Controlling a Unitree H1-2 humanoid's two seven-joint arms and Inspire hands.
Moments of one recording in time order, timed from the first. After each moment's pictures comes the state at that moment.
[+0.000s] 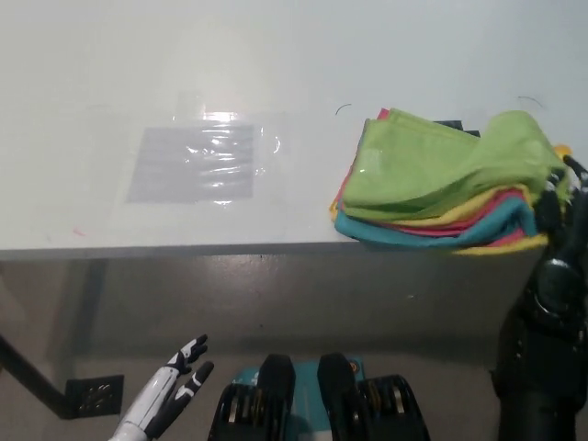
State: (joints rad) left_arm -0.07 0.24 -0.13 0.40 0.27 -0.29 -0.07; right_arm -0.65 0.11 -0.67 0.54 -0.30 -0.01 -0.27
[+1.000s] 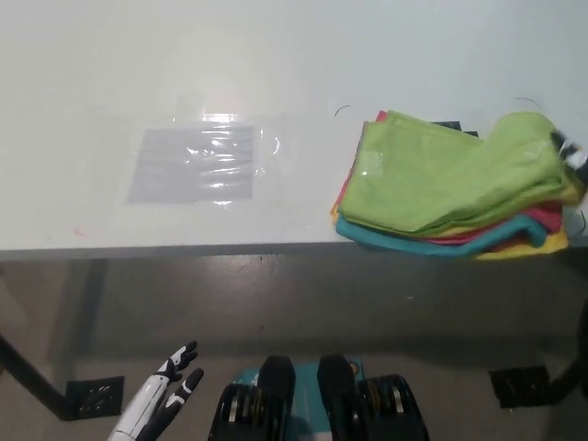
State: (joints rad) left_arm -0.04 0.24 -0.11 0.40 0.27 -0.32 -0.06; right_arm -0.58 -0.17 -0.32 0.40 -0.20 -0.20 -0.24
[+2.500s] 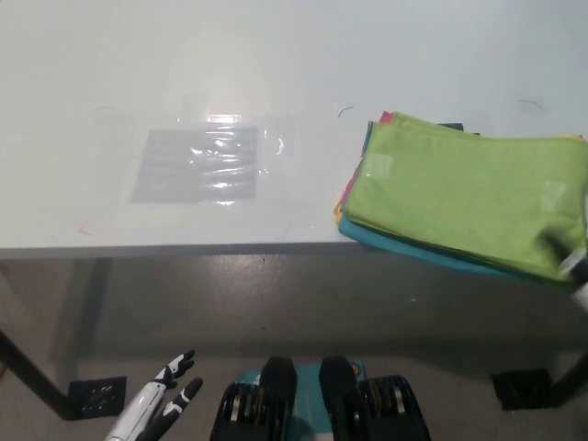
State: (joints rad) left_arm -0.03 0.27 -0.13 0.40 0.29 -0.31 -0.06; right_arm -0.10 -0.13 0.02 -0.81 -0.25 0.01 -0.08
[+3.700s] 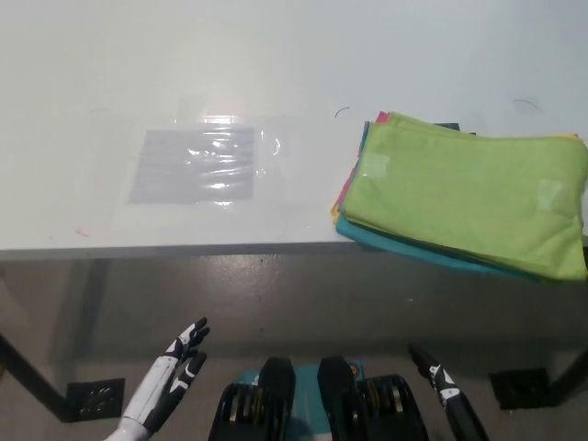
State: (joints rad) left_arm -0.07 0.22 -0.11 0.41 0.19 -0.42 -0.06; right_arm 0.11 -0.11 0.24 0.19 -0.16 -0.37 -0.01
